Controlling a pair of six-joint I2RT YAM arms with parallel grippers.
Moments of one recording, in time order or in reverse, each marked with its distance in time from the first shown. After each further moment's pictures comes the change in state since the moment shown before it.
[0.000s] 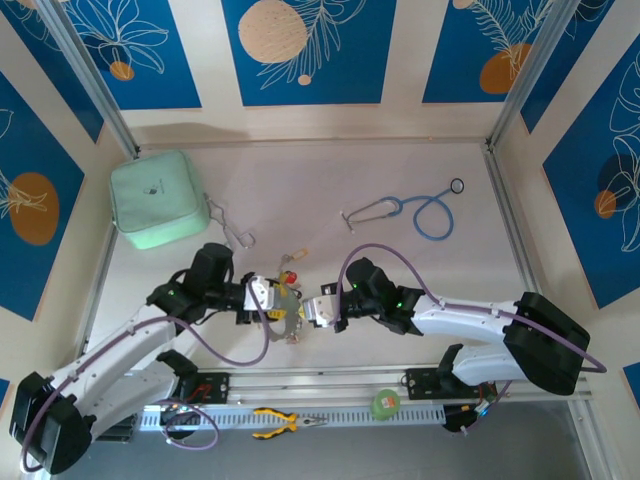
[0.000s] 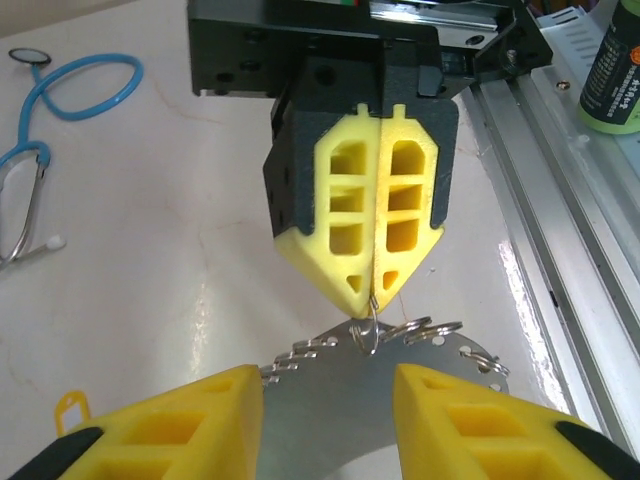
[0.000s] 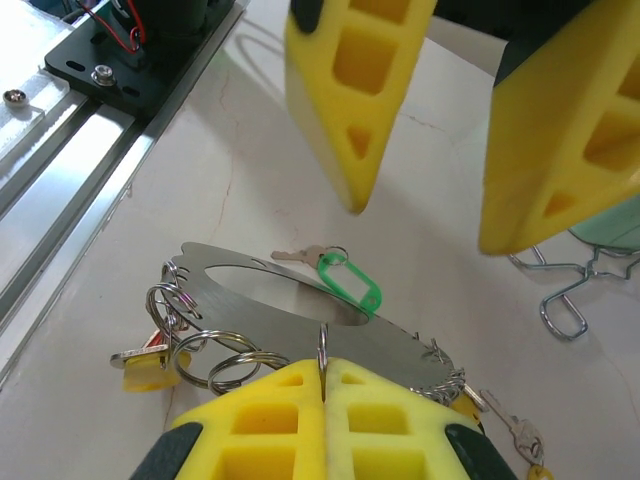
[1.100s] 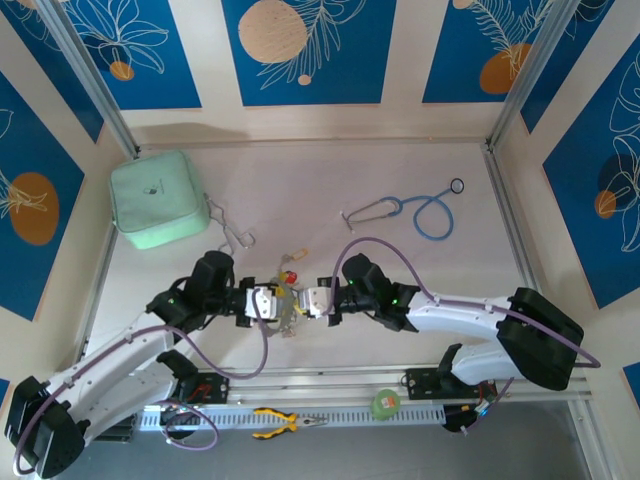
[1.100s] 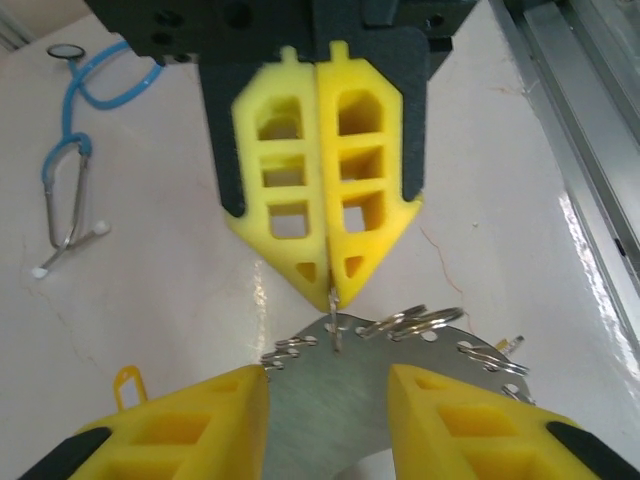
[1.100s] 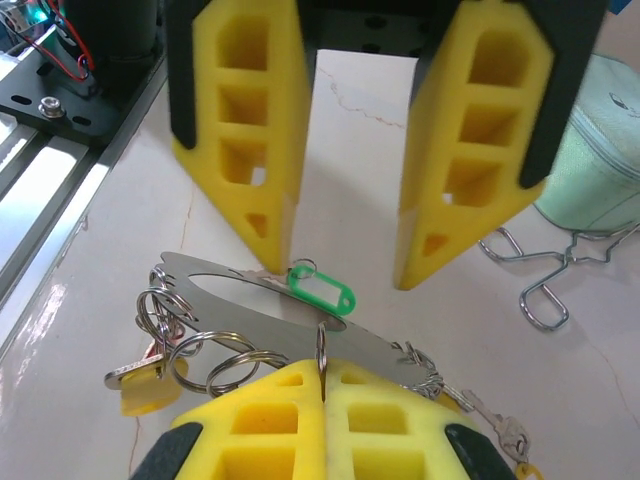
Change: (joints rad) left arm -0.044 -0.055 -0.048 0.023 -0.148 0.068; right arm 0.000 0.045 0.040 0.044 0.036 0.087
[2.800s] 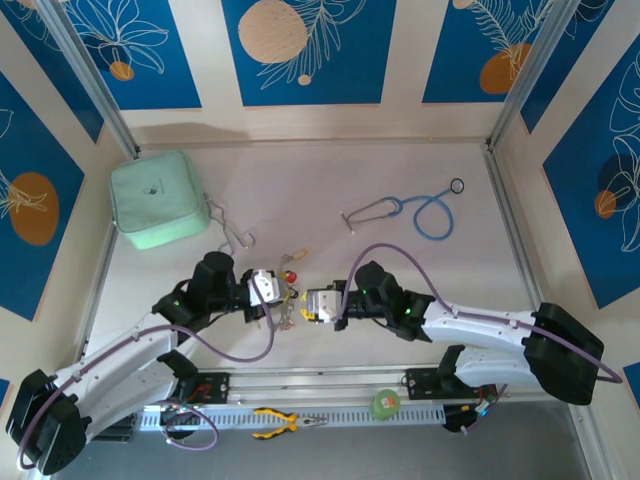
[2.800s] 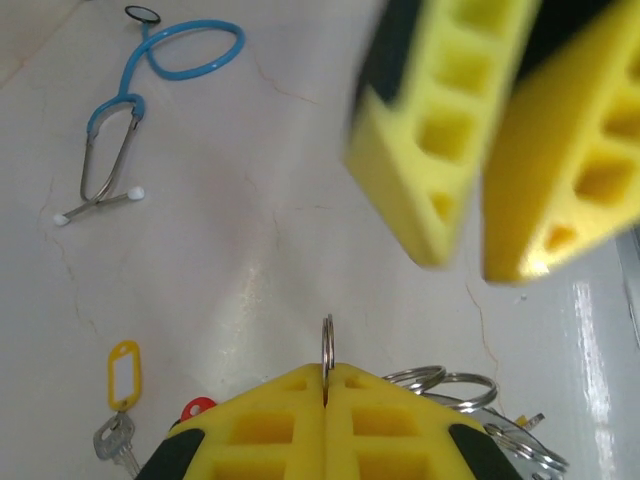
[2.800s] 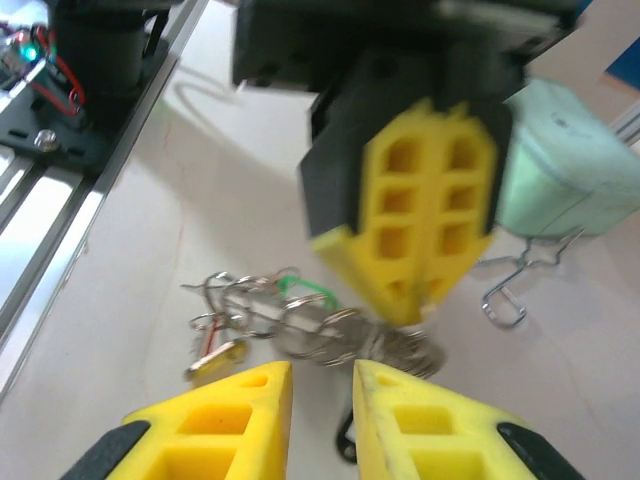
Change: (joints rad) left arm -0.002 0.023 -0.062 0.237 -0.048 -0.352; right arm 0.045 -0.146 -0.084 0.014 0.097 0.048
